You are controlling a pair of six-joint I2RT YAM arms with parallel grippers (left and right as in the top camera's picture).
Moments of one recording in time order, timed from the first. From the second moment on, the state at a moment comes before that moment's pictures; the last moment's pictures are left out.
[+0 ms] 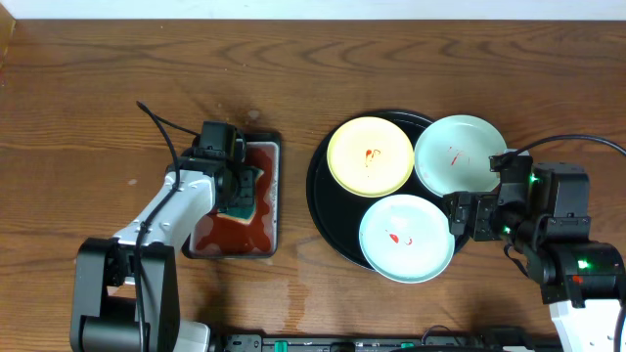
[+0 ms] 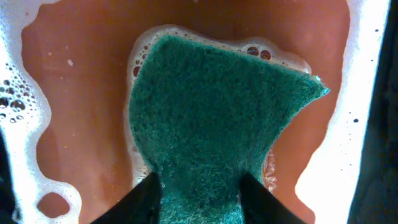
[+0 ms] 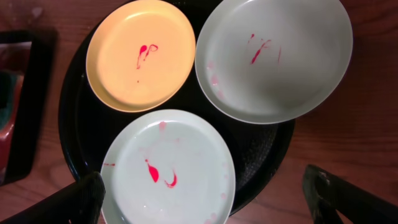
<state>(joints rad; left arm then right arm) -0.12 1.63 0.88 -0.57 0.03 -0.15 0.04 0.91 0.89 -0.91 -0.21 0.09</state>
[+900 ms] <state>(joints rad) -0.13 1.47 0.84 -0.62 0.02 -0.18 0.04 0.91 0.89 -0.92 -0.21 0.09</state>
